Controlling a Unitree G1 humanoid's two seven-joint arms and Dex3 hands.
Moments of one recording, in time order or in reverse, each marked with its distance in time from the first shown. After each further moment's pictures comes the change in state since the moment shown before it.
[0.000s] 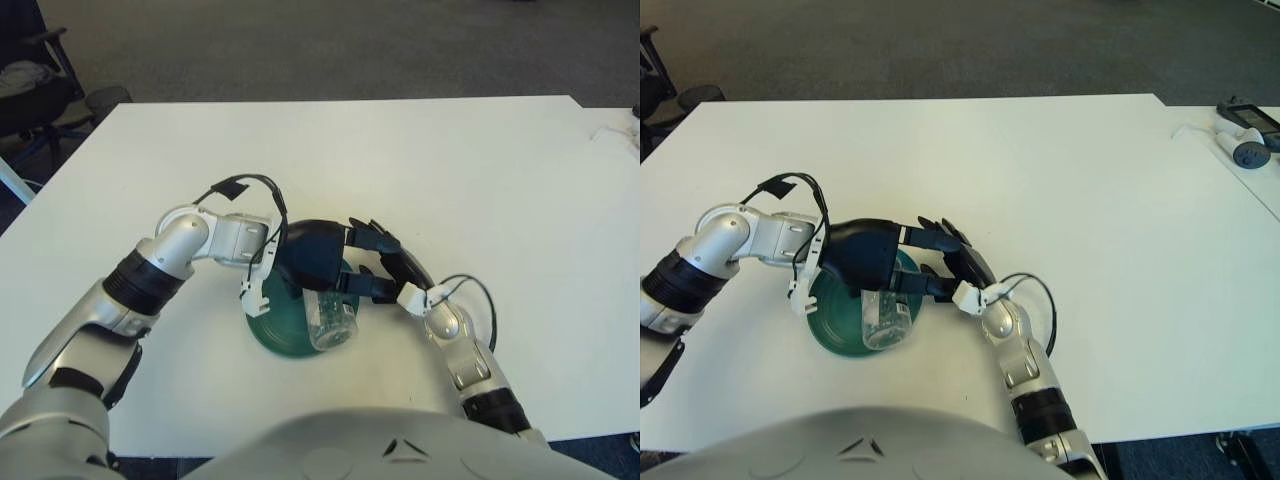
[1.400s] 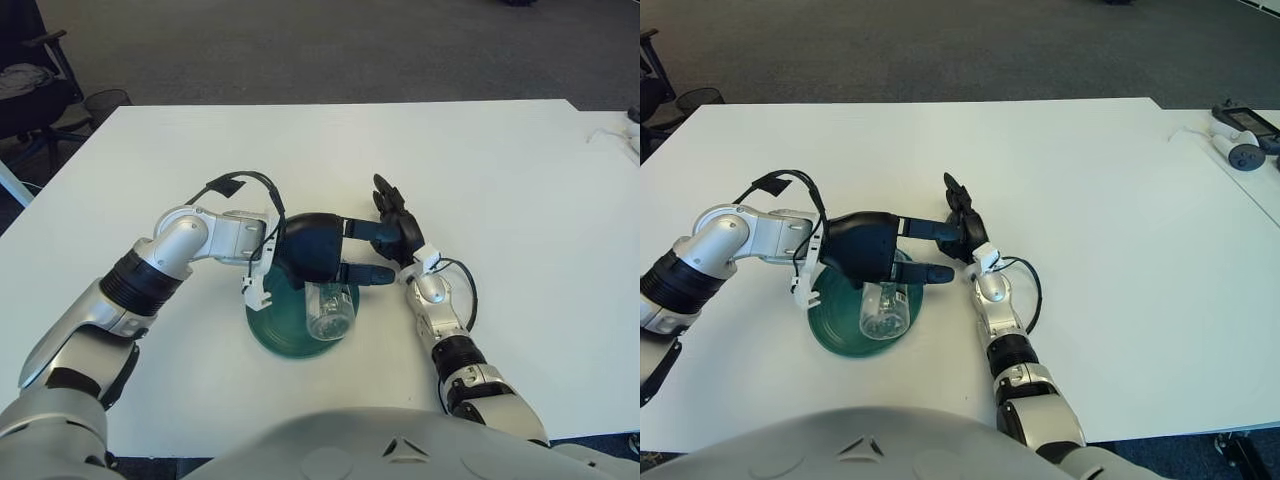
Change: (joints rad) left arm -0.003 0.013 -0.001 -0.029 0.066 0.072 0.017; right arm -0.272 0.079 -0.084 0.482 0.232 -0.310 -0.219
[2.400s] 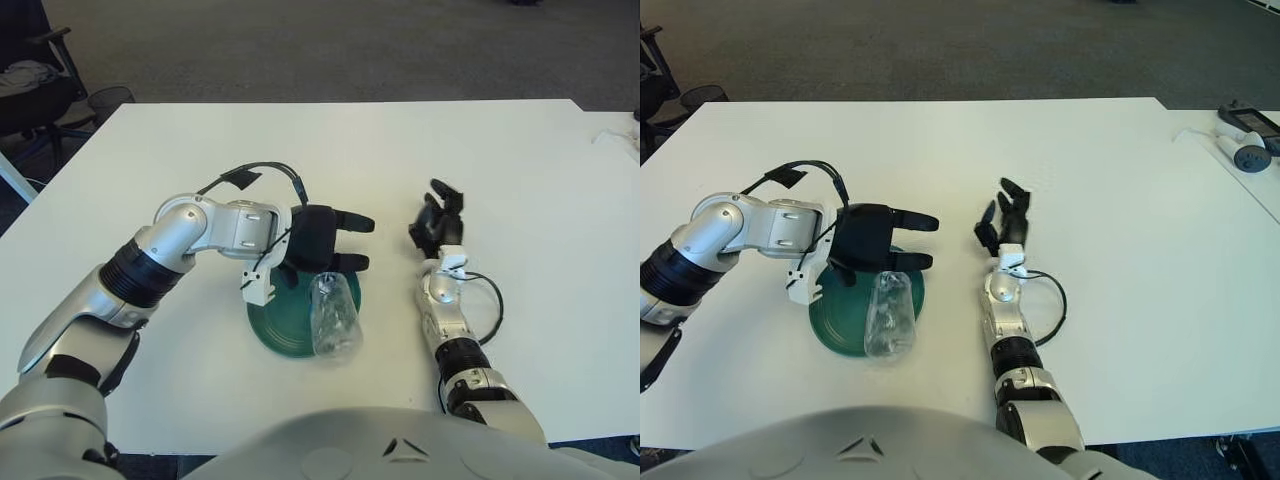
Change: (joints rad) left arm -0.065 0.005 -0.036 -0.061 -0.260 0.055 -0.582; right arm 0.021 0.016 -0.168 -0.046 0.104 0.114 -0.386
